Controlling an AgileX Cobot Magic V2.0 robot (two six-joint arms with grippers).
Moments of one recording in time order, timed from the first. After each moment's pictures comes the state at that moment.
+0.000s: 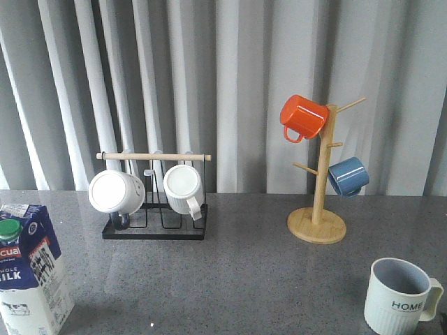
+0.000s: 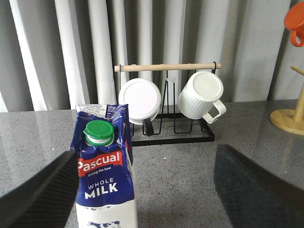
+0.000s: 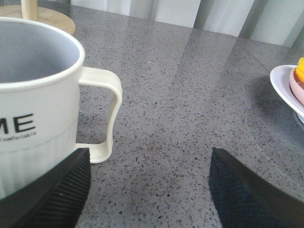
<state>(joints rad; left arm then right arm) -0.11 0.71 -0.58 -0.10 0.07 0.06 -0.14 1.49 -0.34 0.12 -0.79 -0.28</state>
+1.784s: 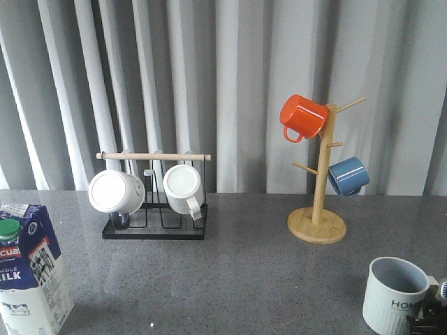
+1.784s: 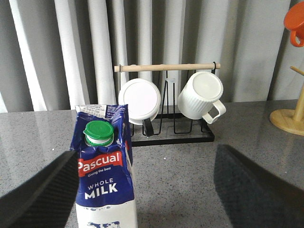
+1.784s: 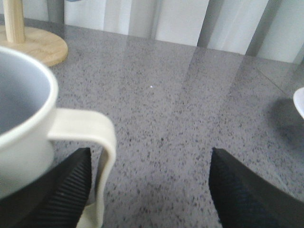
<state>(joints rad) -0.11 0.71 -0.58 -0.10 0.06 0.07 -0.14 1.75 -0.52 0.09 -0.94 -0.24</state>
